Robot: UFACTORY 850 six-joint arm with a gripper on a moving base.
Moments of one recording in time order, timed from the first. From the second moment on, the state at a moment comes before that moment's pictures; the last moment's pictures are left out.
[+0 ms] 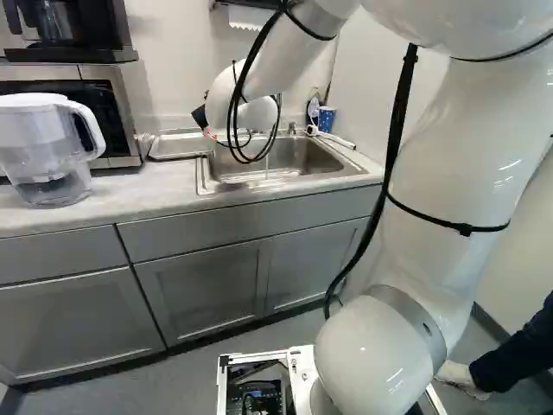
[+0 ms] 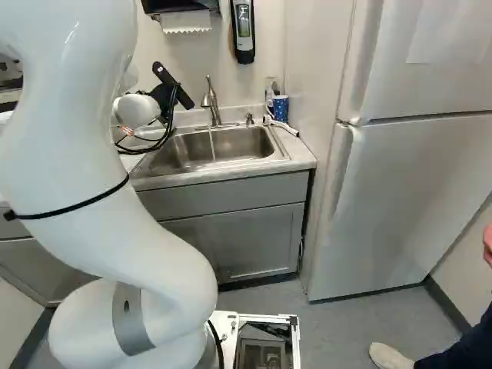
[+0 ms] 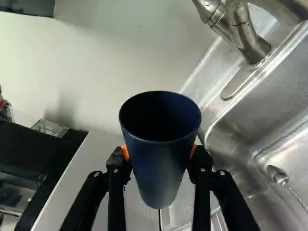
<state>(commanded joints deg) 24.4 -7.7 -54.6 1.9 33.9 55.6</state>
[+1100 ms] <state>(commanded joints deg) 24.4 -7.7 -54.6 1.9 33.9 22.5</state>
